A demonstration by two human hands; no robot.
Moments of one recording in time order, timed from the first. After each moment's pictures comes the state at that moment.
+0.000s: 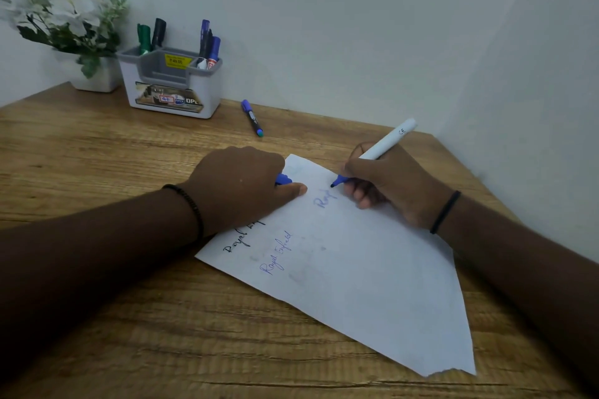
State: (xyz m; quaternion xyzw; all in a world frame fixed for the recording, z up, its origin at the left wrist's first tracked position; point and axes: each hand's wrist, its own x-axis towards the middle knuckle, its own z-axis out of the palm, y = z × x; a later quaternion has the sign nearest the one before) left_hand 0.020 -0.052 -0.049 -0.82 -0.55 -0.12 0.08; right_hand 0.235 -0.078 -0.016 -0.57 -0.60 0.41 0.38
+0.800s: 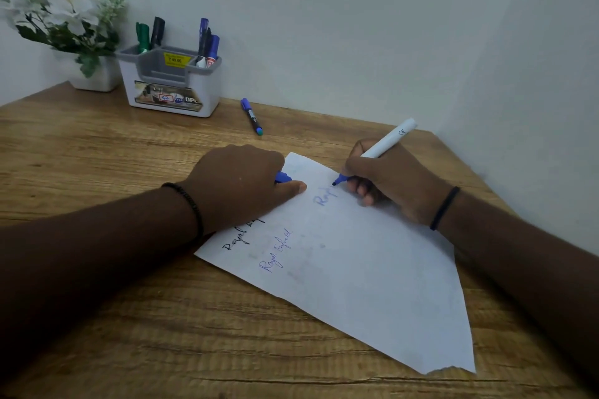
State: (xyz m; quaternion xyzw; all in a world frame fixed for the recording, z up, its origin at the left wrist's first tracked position) left_hand 0.020 -0.053 -0.049 -0.83 -0.54 -0.13 0.08; right_hand 0.235 -0.073 -0.018 -0.59 -0.60 0.39 0.38
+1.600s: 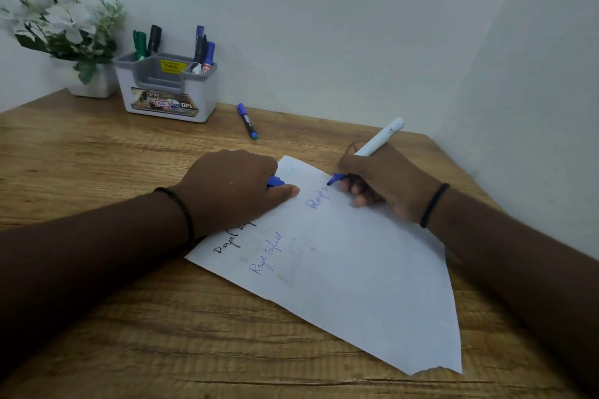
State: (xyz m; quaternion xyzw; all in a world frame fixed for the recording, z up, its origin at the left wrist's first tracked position) left_hand 0.021 -0.056 -0.046 -0.82 -0.55 -0.12 0.08; right_hand 0.237 -0.068 -0.014 -0.61 -0.58 0.40 0.37
